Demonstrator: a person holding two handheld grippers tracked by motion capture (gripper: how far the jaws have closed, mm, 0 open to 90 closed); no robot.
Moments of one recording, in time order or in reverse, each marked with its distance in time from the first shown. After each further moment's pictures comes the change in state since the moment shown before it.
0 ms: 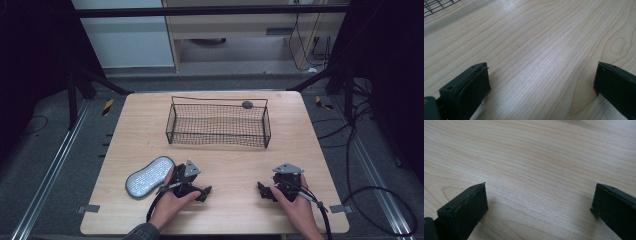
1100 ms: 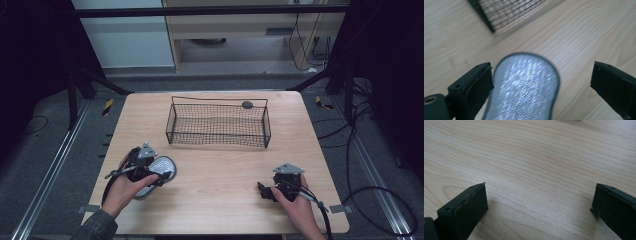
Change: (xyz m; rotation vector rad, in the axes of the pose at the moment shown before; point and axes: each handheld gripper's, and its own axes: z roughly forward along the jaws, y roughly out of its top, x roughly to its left) left arm 0.091 -0.006 -0.105 0.073 0.112 -0.030; right arm -0.001 -0.001 0.000 -0.006 0.011 -0.012
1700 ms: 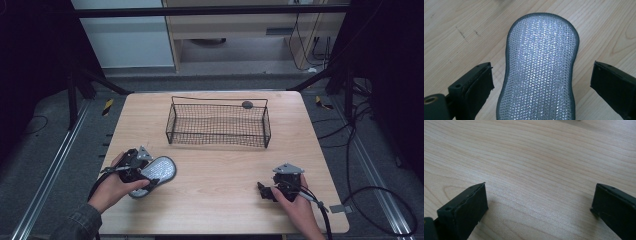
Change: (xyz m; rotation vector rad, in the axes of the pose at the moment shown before) left arm 0.012 -0.004 -0.005 0.211 -0.008 0.128; right arm 0.000 0.000 0.000 0.000 0.001 0.000
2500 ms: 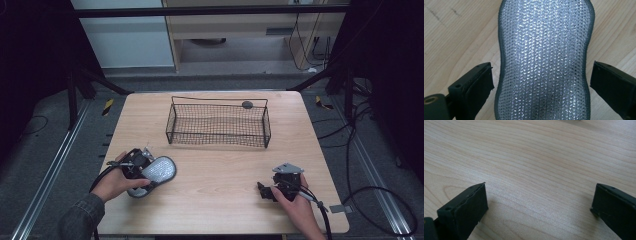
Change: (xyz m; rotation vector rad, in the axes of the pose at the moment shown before) left arm 0.012 -0.001 0.027 0.160 -0.089 0.021; right arm 0.000 0.001 0.001 0.006 -0.002 -0.005
